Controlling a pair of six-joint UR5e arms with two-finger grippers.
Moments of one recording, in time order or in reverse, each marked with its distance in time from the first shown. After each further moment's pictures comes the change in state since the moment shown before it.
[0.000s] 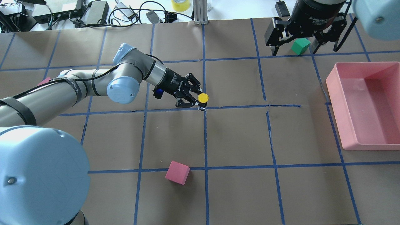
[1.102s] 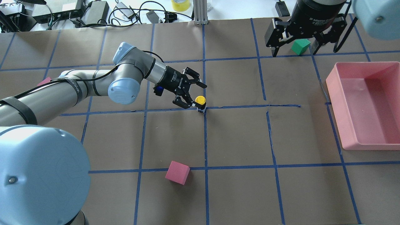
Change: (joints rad) left arm -0.001 0.024 0.015 0.091 0.011 -0.048; right arm 0.000 0.000 0.000 0.010 0.000 0.001
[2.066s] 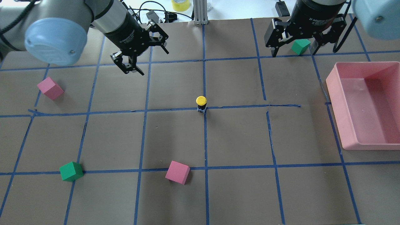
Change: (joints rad) left arm -0.001 0.410 0.196 -0.377 0.662 0.687; right arm 0.001 0.000 0.000 -0.002 0.003 0.000
